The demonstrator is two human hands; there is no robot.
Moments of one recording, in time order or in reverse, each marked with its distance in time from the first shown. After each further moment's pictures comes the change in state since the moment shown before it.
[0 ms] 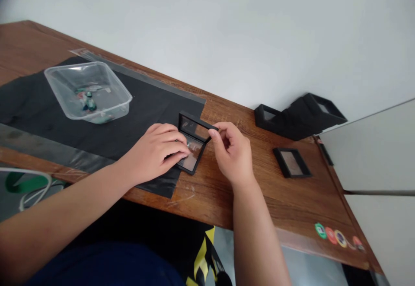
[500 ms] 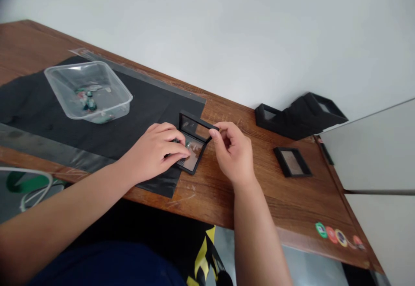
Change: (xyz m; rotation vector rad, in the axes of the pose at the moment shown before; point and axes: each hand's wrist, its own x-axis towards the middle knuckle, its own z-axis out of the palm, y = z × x) left_hand -0.001 -0.005 0.002 -0.022 -0.014 -0.034; right_hand 0.000 0.000 0.000 0.002 0.009 -0.011
